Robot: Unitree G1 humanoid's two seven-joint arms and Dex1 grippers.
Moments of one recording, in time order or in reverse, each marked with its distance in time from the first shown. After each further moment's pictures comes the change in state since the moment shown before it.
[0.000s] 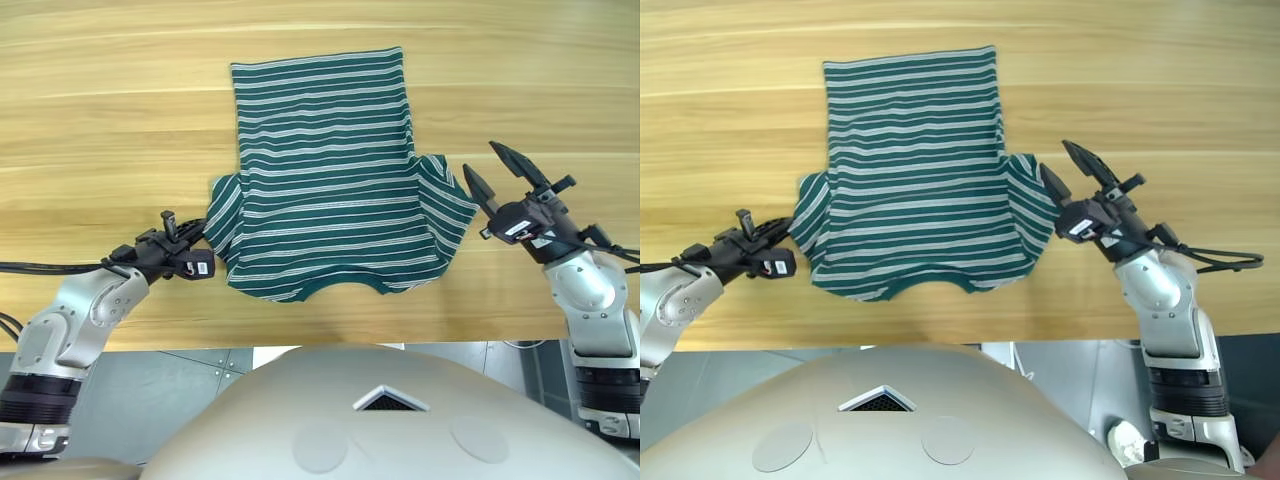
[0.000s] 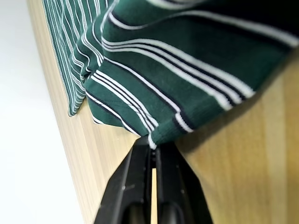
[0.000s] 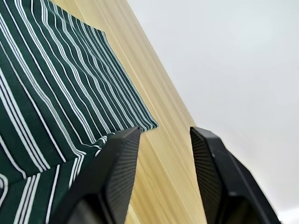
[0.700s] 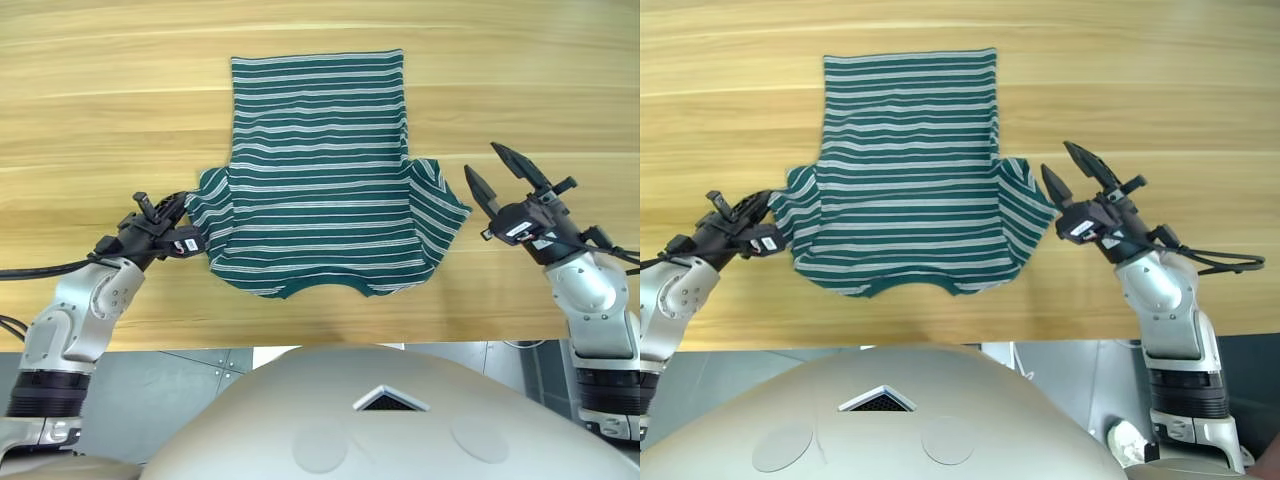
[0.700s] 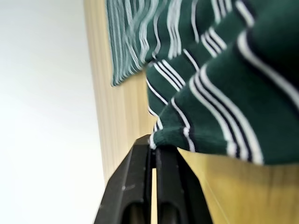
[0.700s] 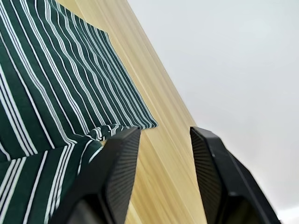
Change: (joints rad) left arm -0.048 -0.078 0.040 0.005 -0.011 0.056 0.187; right arm 0.008 0.000 -0.002 -0.002 0.000 -0.001 -0.001
